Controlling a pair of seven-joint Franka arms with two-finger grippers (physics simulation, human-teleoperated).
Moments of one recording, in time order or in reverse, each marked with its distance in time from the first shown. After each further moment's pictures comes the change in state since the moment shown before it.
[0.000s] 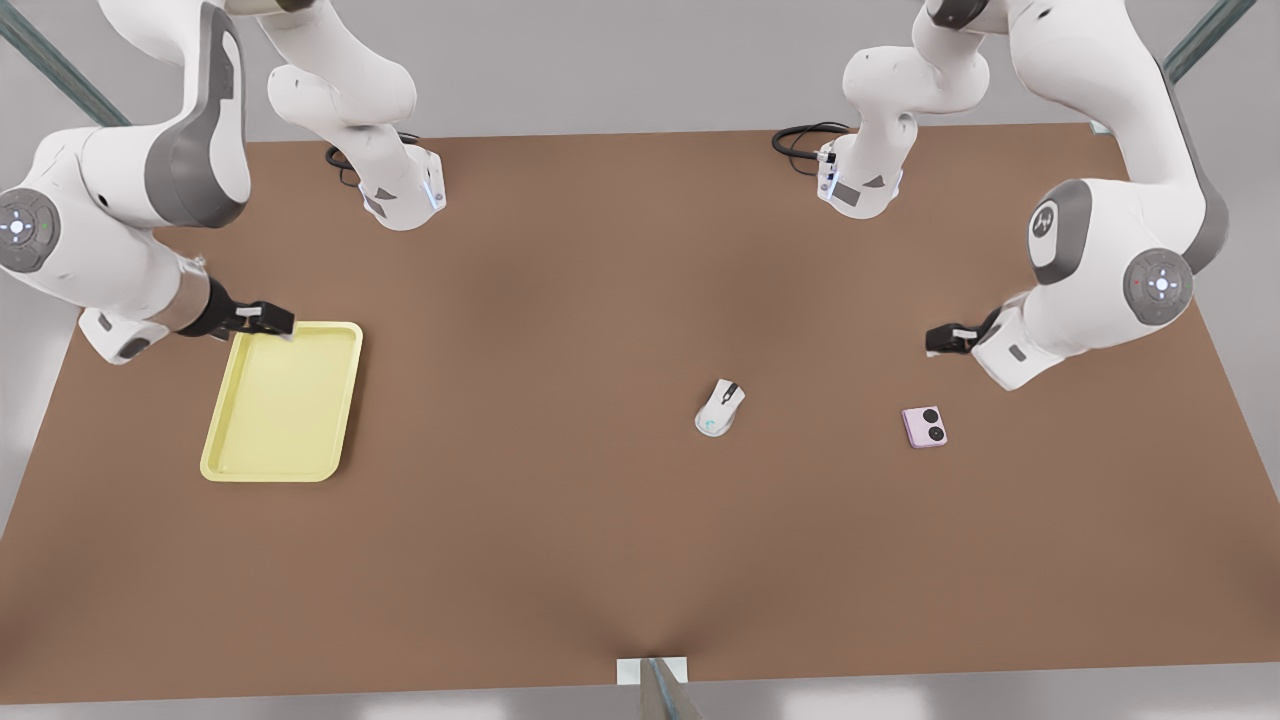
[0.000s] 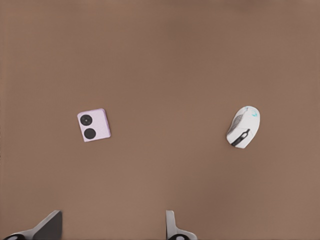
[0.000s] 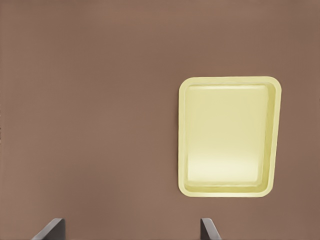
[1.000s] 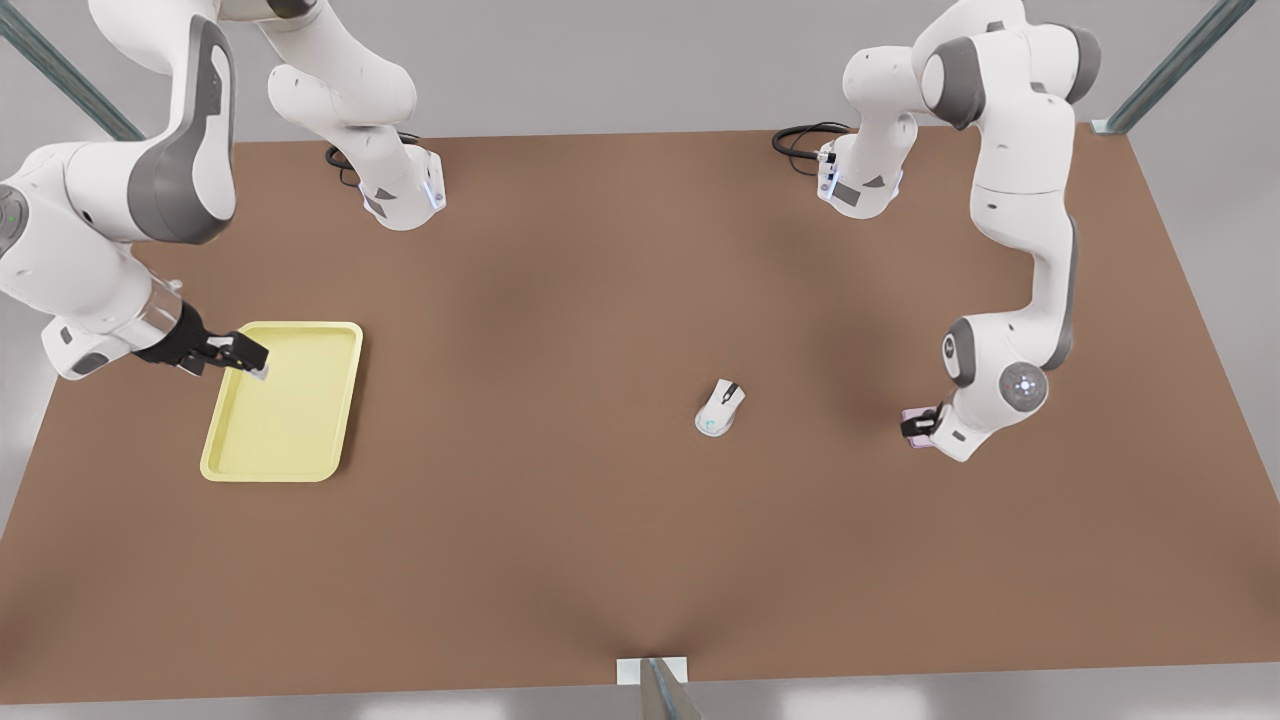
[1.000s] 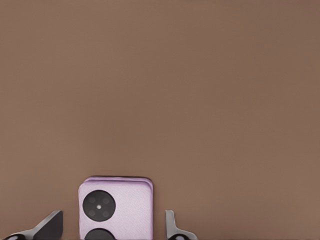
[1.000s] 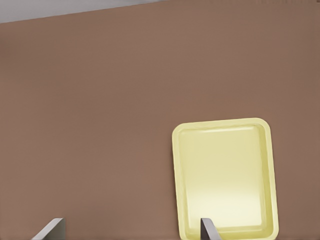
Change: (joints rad) left arm -0.004 0.337 0.132 -0.470 0.025 0.900 -0.057; right arm -0.036 0.026 -0.003 0.006 0.003 0.167 0.025
